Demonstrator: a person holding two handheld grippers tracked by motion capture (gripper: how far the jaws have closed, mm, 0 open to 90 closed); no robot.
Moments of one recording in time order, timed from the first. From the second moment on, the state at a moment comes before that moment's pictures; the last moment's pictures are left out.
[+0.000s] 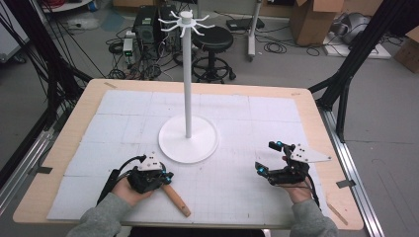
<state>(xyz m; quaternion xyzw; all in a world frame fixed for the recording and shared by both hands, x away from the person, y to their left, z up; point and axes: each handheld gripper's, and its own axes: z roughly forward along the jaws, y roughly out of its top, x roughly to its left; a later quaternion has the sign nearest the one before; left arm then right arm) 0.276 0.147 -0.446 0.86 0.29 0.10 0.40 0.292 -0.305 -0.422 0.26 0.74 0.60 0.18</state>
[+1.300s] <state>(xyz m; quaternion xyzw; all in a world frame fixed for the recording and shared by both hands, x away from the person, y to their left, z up) 0.266 0.232 -0.447 0.83 0.38 0.12 0.40 0.296 -0.298 -0.422 0.26 0.74 0.60 0.17</state>
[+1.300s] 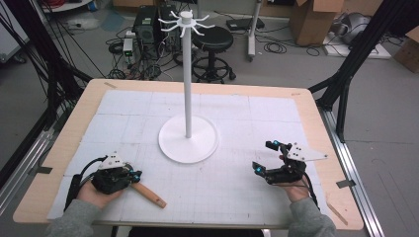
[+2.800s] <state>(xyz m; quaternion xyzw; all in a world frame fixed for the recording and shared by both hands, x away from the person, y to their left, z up) 0.212 0.212 -0.441 0.86 0.32 0.08 0.40 0.299 -0.298 -0.423 0.26 0.74 0.60 0.17</state>
